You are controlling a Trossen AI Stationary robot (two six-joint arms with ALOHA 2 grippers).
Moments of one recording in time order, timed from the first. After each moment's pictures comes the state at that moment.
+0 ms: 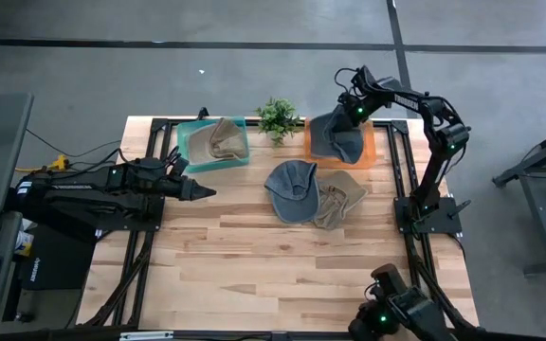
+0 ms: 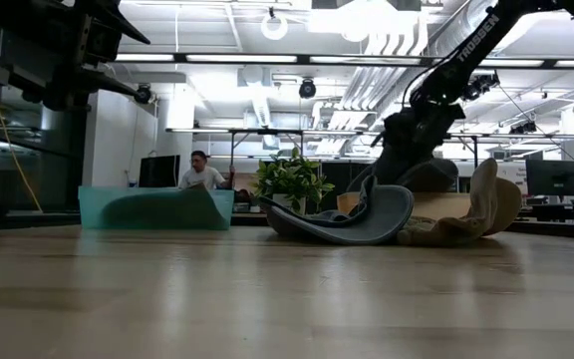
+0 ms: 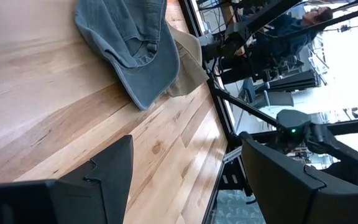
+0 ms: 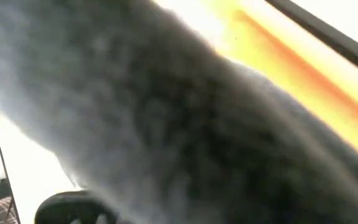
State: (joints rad) left arm 0.04 0.48 0.48 -0.32 0.00 -1.18; right arm -1.12 1.85 1.31 -0.80 -0.71 -0.14
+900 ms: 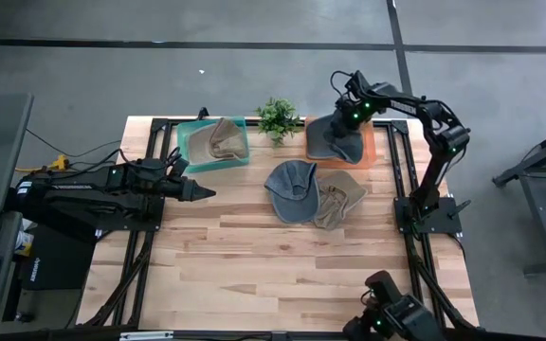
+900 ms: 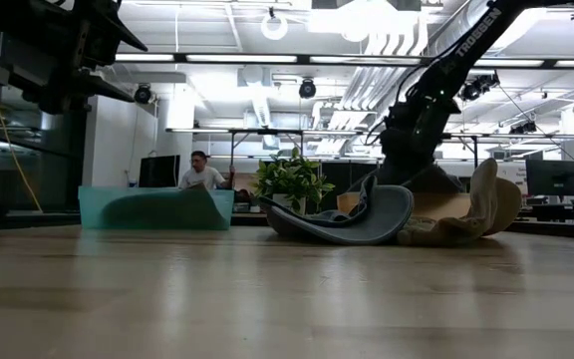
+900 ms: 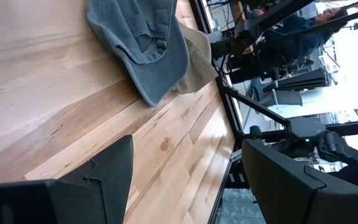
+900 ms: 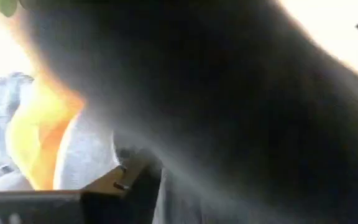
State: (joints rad) left arm 0.04 0.48 0.48 -0.35 0.00 -1.18; right arm -1.05 1.81 1.26 -0.74 -0.40 -0.09
